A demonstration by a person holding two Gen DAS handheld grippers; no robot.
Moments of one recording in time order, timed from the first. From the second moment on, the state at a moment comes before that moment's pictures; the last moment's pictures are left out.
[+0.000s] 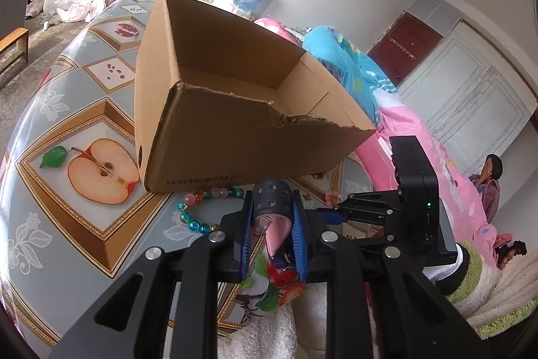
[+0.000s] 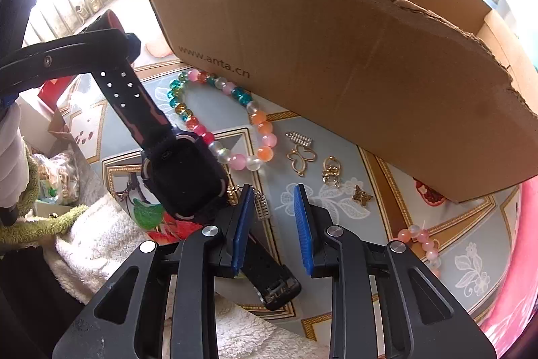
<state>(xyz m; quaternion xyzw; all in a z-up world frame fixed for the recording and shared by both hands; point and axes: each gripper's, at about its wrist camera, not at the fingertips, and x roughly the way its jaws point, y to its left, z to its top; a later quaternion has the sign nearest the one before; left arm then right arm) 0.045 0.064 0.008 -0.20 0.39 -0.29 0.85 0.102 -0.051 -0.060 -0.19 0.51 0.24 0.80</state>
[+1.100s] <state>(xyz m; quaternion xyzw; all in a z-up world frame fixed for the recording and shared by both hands) 0.040 0.067 0.008 -0.20 0.39 -0.28 0.85 0.099 -0.075 -0.064 -0.17 0.50 0.19 0.83</state>
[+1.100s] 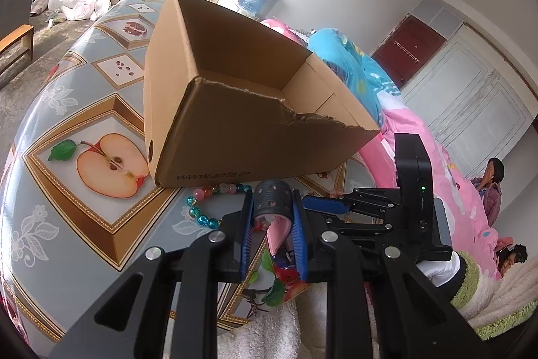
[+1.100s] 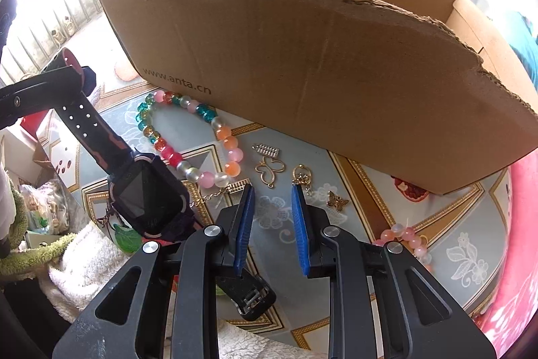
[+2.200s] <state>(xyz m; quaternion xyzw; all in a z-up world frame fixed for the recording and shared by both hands) 0.038 0.070 0.006 -0.20 0.39 -0.27 0.85 0.105 -0.063 -0.098 -0.17 0.48 0.16 0.84</state>
